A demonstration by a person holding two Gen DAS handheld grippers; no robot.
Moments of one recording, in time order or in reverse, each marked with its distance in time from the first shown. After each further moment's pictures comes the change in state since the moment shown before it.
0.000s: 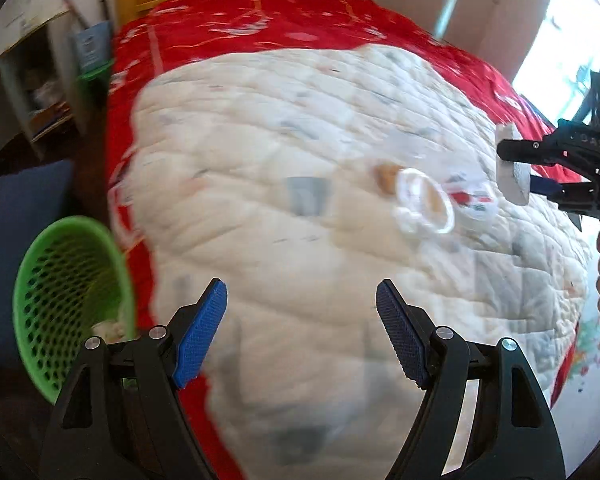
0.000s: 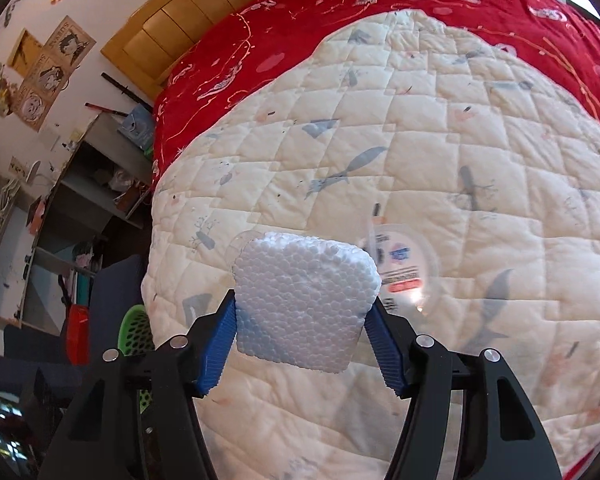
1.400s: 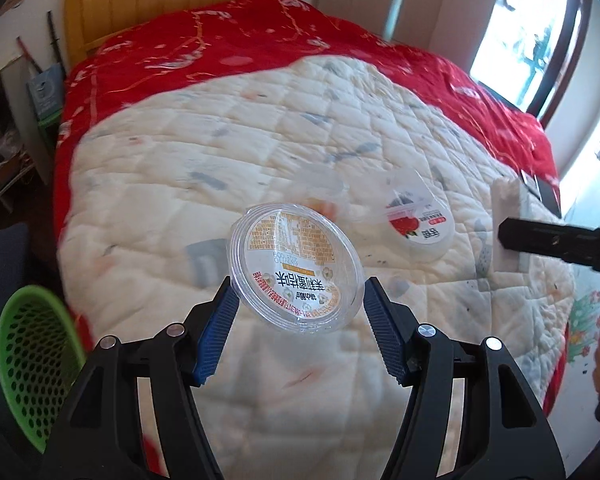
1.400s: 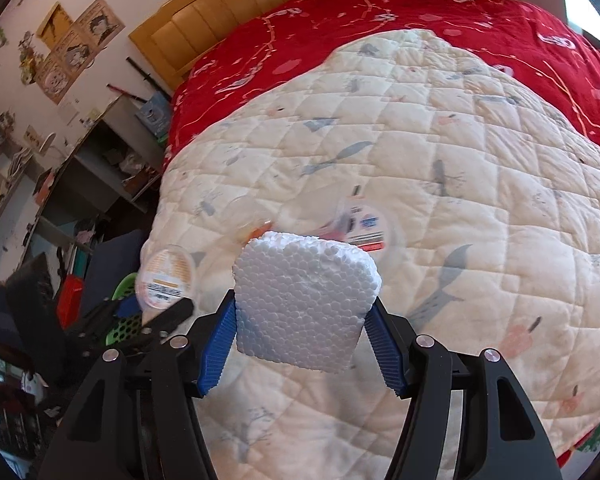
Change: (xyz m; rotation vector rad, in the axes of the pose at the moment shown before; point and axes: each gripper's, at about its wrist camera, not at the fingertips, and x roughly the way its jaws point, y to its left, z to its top) left arm 0.009 -0.044 0.025 0.110 -0.075 -0.075; right arm -0.029 -0.010 -0.043 -0.115 -0.027 0.019
